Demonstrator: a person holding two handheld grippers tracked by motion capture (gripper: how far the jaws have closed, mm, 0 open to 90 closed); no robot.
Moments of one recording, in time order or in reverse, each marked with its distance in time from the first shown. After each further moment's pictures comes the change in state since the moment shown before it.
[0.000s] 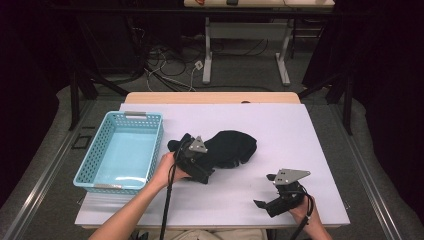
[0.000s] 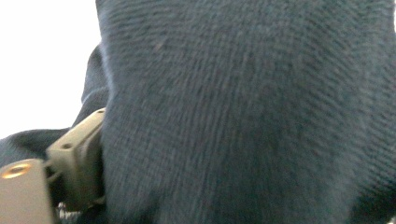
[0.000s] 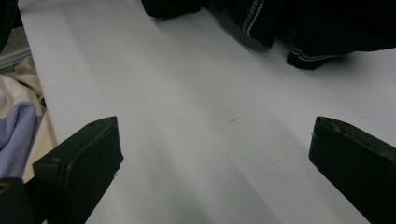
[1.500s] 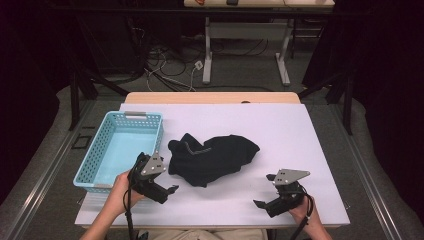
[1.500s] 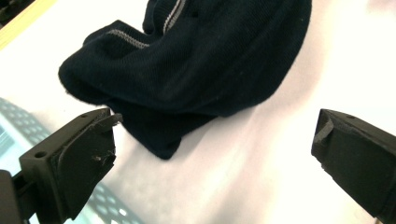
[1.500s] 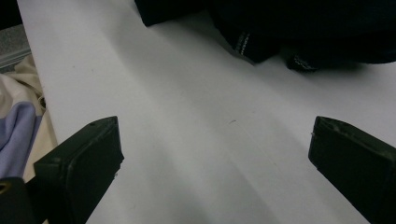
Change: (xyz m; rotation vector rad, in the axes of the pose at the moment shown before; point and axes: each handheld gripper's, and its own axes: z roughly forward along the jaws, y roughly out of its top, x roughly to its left) left arm -0.034 -0.070 -0.106 -0.028 0.150 -0.036; right arm 0.001 0.000 0.001 -0.013 -0.003 -0.008
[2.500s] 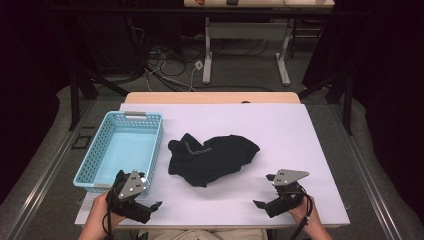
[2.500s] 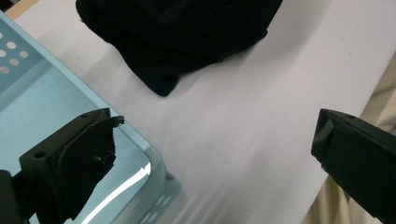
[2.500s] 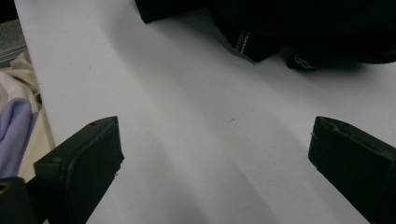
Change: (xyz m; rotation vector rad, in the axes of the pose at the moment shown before) left arm -0.023 -0.044 -0.035 0.008 0.069 -0.047; right arm 0.000 0.000 0.001 0.010 -0.001 -0.013
